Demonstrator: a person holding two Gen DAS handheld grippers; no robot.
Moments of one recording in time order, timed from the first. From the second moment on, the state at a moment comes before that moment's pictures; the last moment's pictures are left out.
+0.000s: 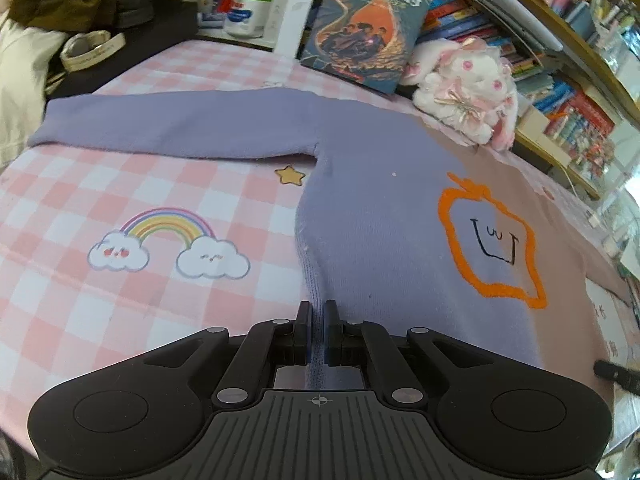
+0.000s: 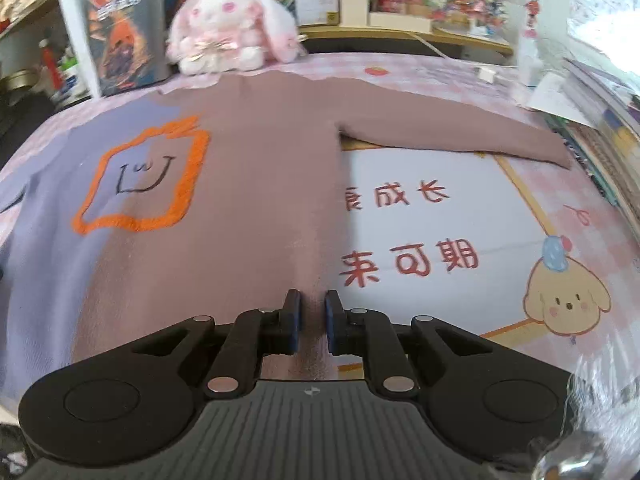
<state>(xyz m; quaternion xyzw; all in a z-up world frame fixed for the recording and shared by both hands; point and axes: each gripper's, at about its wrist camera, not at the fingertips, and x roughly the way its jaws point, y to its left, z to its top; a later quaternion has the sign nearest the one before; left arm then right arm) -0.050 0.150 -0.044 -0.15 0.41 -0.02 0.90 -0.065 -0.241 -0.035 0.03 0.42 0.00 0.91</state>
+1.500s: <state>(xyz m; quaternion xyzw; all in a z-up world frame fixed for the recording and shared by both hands) -0.090 0.158 -0.019 -0.14 0.37 -0.07 0.92 -0.121 -0.215 -0.024 0.08 0.37 -0.10 0.92</state>
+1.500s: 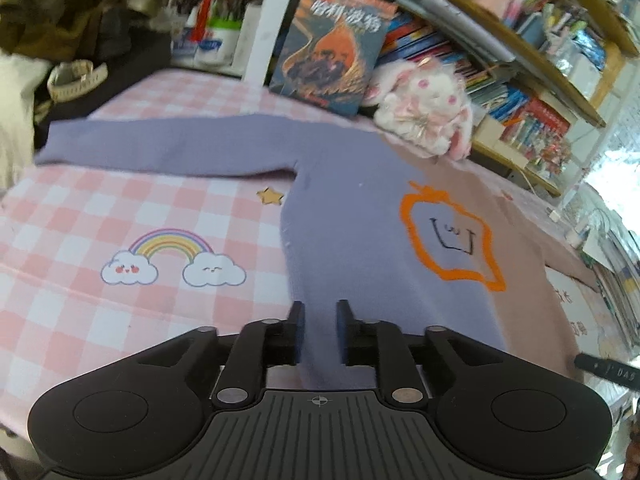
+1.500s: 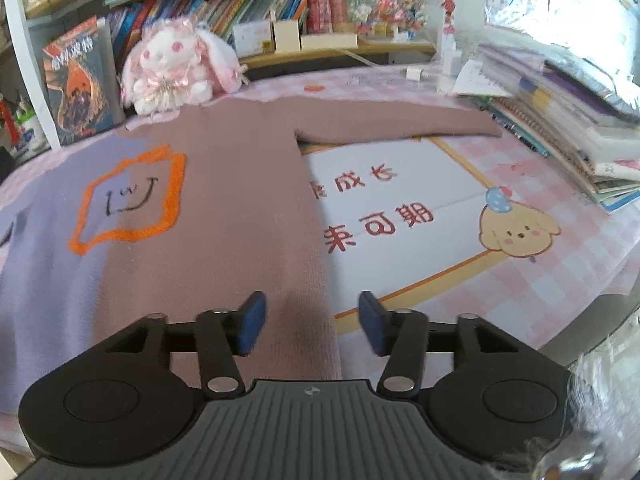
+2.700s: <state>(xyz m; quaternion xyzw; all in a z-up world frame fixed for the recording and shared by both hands) -0.125 0.045 0.002 0.00 0.37 -0.06 0.93 -0.139 -0.203 -0.019 0.03 0.37 -0.06 0.93</state>
